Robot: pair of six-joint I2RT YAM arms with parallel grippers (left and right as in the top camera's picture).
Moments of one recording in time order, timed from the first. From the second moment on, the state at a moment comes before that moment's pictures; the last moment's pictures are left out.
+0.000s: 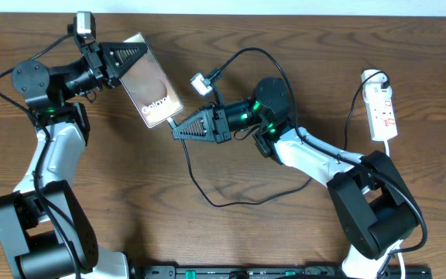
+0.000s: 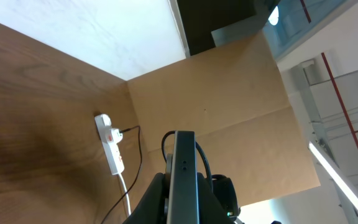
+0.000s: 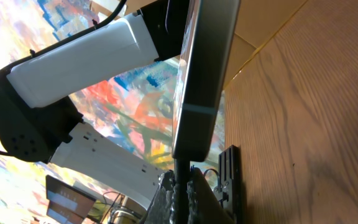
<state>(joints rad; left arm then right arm) 0.26 1.67 1.03 1.02 1.36 -1.59 0.59 1.90 1.10 1.00 -1.31 1.17</state>
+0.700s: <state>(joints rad) 0.23 1.67 1.03 1.02 1.36 -1.56 0.59 1.90 1.10 1.00 -1.31 1.18</state>
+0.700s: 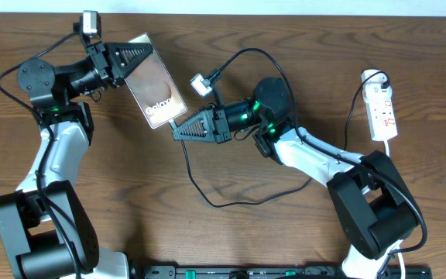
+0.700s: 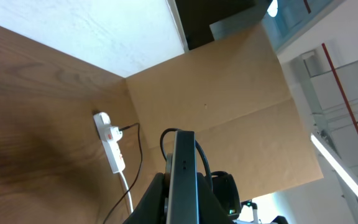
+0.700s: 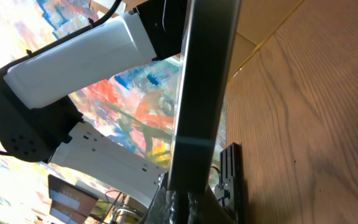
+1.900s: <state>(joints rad) 0.18 1.67 1.03 1.02 1.45 -1.48 0.59 1.90 1.09 1.00 -1.17 1.19</state>
